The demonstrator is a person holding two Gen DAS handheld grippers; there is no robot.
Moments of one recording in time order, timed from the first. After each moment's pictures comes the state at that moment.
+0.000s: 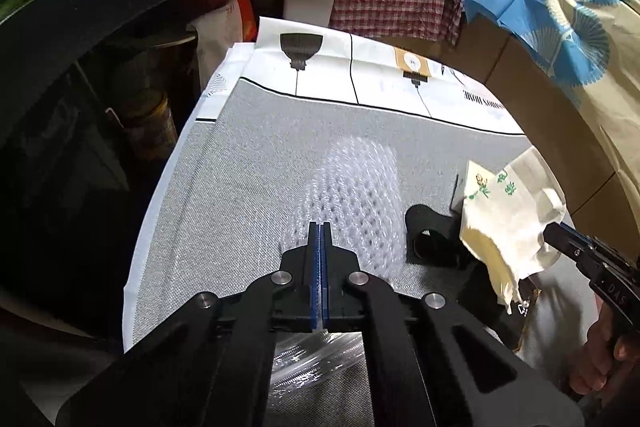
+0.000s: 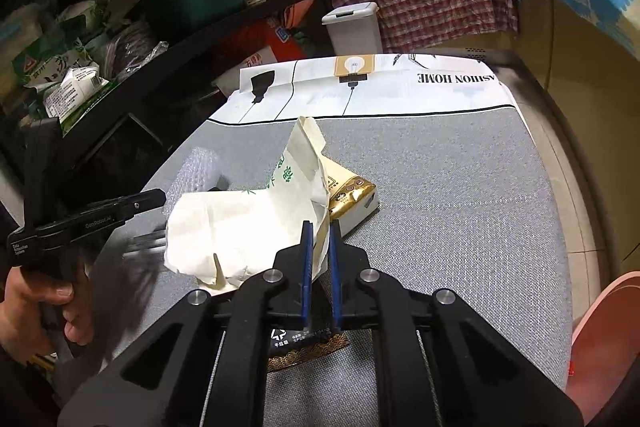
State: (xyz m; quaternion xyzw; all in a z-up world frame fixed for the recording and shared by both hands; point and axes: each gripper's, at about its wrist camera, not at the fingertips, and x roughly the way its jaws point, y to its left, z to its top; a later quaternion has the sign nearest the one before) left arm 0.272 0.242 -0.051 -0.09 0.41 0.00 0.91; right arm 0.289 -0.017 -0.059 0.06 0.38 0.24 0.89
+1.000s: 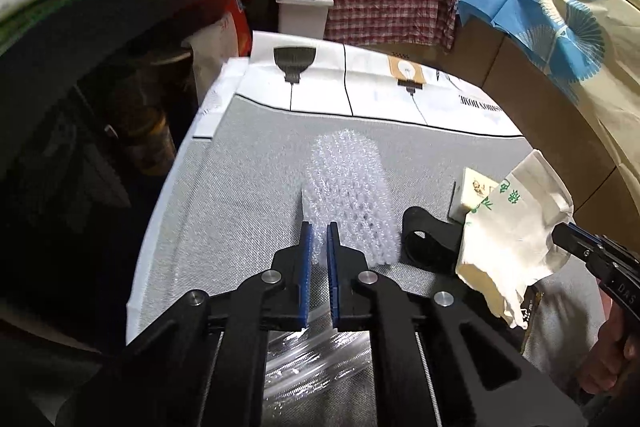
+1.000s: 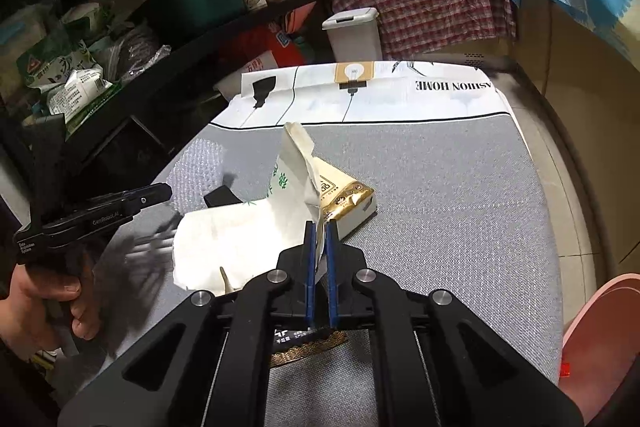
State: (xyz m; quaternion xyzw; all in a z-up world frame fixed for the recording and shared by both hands) left arm 0.274 0.235 -0.044 -0.07 0.39 0.01 0.92; right arm 0.282 -0.019 -0.051 0.05 0.37 0.24 0.90
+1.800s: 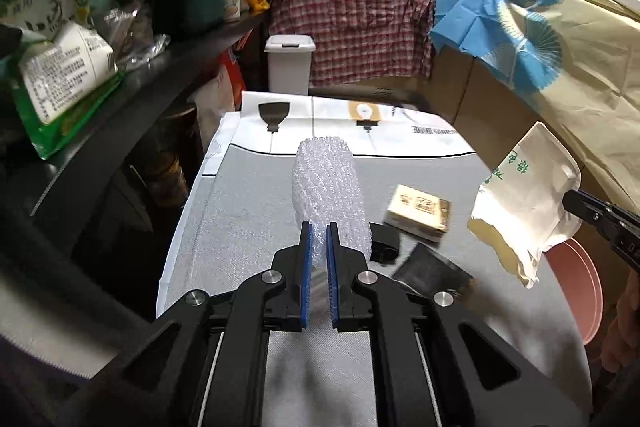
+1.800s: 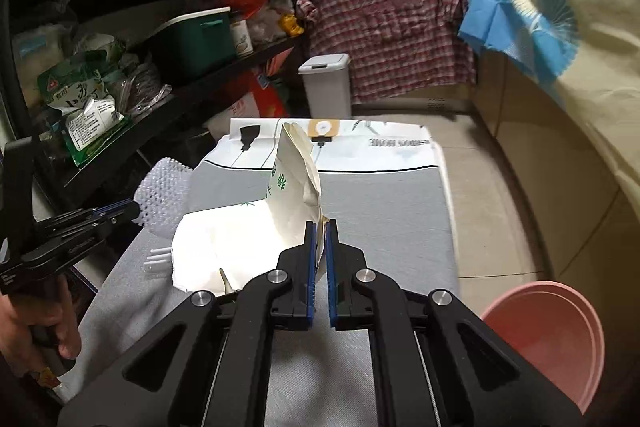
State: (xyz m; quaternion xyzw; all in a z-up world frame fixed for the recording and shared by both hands) left arm 0.198 0.192 0.021 -0.04 0.33 0.00 0.94; right arm 0.216 -0.059 0.030 0.02 0.31 0.18 0.93
